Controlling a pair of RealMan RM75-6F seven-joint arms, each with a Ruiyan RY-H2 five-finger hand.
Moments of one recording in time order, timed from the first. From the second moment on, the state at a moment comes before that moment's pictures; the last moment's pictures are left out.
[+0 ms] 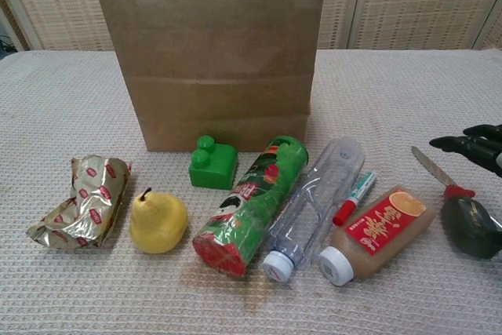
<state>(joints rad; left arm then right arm) -0.09 -1.11 0.04 -1.63 1.62 1.48 -0.08 0.19 -1.44 -0.01 -1.60 -1.53 1.27 -0.61</state>
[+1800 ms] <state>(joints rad) -0.10 -1.09 0.04 -1.64 1.61 1.46 -0.10 0.35 -1.38 -0.04 -1.67 -1.25 1.03 -0.69</state>
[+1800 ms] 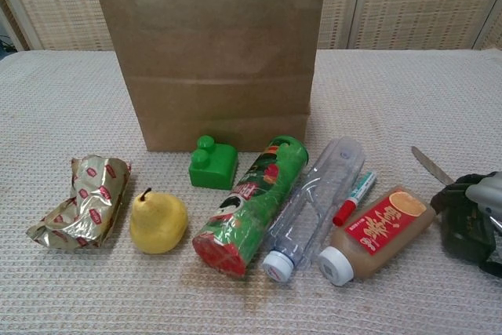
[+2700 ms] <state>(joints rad) -0.10 -1.09 0.04 -1.65 1.60 1.46 -0.09 0.35 -1.29 0.11 -1.86 -1.39 1.26 -0.52</state>
